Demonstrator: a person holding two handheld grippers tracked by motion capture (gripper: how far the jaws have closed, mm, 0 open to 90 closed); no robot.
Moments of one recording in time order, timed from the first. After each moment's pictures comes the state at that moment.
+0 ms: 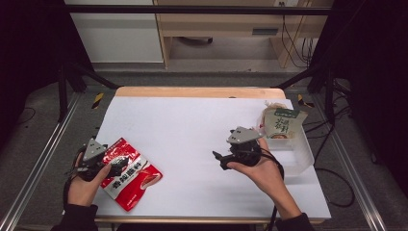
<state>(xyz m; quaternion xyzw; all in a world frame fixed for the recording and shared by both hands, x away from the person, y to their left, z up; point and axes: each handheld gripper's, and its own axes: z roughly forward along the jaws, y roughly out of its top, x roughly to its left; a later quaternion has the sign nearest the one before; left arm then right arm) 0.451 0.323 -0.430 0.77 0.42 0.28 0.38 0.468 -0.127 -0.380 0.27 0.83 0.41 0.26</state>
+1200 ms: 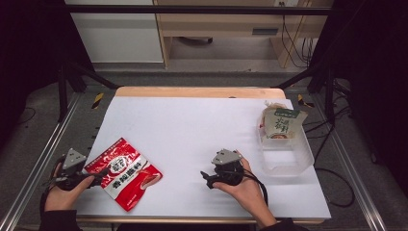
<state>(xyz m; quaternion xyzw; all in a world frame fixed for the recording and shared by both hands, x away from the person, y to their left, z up) 0.434 0.381 -0.451 0.77 0.47 0.27 0.33 0.451 -0.092 -0.455 0.29 0.84 0.40 0.22</state>
